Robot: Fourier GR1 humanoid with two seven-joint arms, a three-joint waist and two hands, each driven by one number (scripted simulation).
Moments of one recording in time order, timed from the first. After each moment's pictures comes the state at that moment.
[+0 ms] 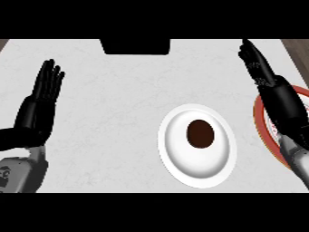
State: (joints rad) left arm -0.20 0.29 -0.07 -1.54 0.19 0.17 -0.17; right arm -0.40 -0.53 0.32 -1.61 -0.20 -0.19 -0.15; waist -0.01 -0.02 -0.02
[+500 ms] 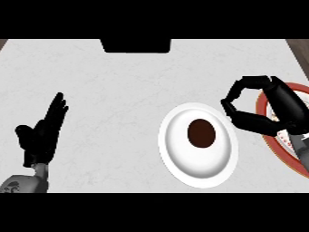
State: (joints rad) left arm -0.08 0.29 -0.10 -1.40 0.15 0.22 0.02; right arm -0.42 -0.65 0.39 -1.59 -0.05 -0.11 -0.11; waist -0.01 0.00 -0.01
